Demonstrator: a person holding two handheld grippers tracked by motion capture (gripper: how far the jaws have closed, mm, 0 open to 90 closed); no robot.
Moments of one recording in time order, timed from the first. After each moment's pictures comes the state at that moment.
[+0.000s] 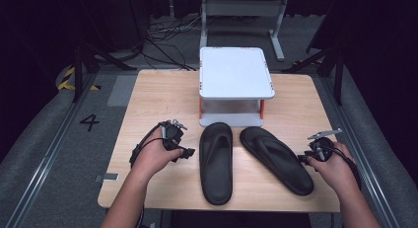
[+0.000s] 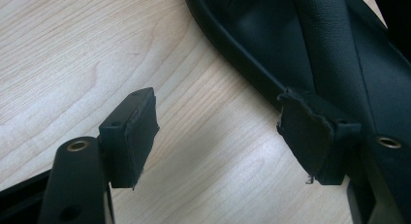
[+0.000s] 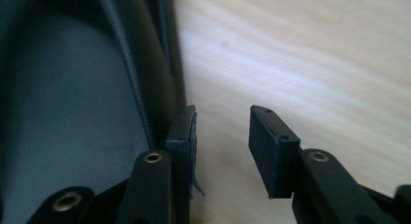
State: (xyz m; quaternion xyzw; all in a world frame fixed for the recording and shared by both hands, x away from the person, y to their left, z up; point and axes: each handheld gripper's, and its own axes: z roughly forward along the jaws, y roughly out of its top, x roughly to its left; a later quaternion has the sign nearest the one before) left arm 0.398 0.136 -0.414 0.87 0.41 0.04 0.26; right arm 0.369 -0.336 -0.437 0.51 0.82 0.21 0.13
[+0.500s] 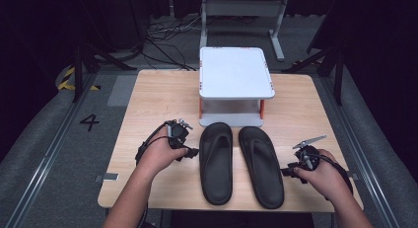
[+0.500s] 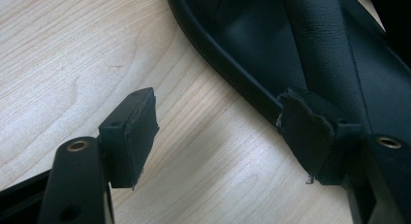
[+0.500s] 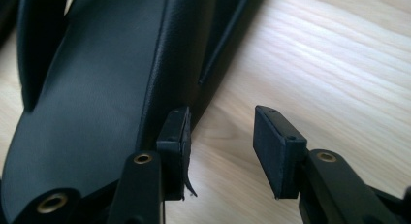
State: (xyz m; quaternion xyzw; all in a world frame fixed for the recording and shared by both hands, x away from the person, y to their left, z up) left arm 0.404 0.124 -0.419 0.88 0.39 0.03 0.26; right arm 0.345 -0.287 -0.435 0.48 0.85 0.23 0.03
